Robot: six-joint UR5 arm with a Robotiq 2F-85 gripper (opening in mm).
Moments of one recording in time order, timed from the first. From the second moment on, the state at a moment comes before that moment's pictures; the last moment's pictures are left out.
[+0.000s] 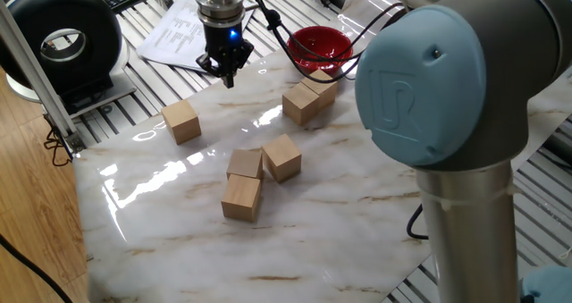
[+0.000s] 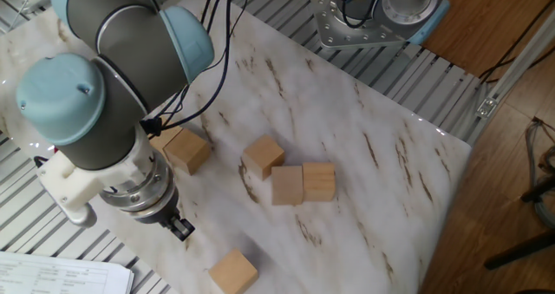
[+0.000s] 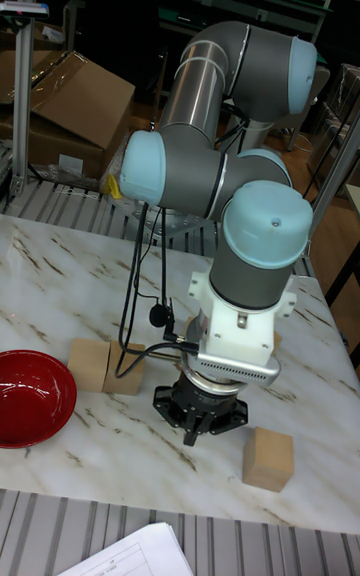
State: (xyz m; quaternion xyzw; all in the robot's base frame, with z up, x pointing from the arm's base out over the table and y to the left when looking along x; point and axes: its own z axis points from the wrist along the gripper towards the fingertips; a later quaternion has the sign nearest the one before) arm 0.707 0.065 0.053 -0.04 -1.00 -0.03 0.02
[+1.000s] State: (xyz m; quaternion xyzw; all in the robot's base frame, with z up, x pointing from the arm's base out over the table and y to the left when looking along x) arm 0.750 0.061 0.054 0.00 -1.00 -0.02 -0.06
